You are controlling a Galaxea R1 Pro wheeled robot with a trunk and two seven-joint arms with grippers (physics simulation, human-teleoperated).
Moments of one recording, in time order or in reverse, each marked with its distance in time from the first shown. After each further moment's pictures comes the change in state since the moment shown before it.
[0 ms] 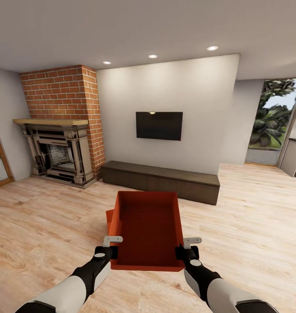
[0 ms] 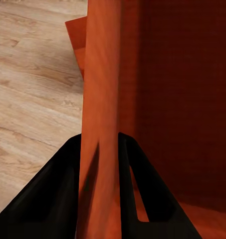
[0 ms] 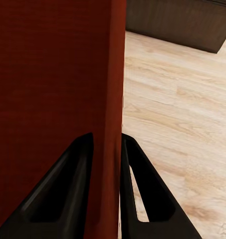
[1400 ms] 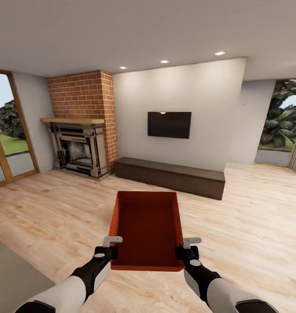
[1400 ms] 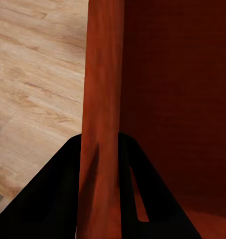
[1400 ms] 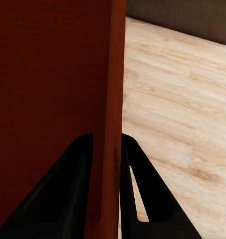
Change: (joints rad) left arm 0.000 0.003 -0.035 0.001 0.040 -0.002 0.008; right arm -0.001 0.001 0.009 0.002 -0.008 -0.002 -0.002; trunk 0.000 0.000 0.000
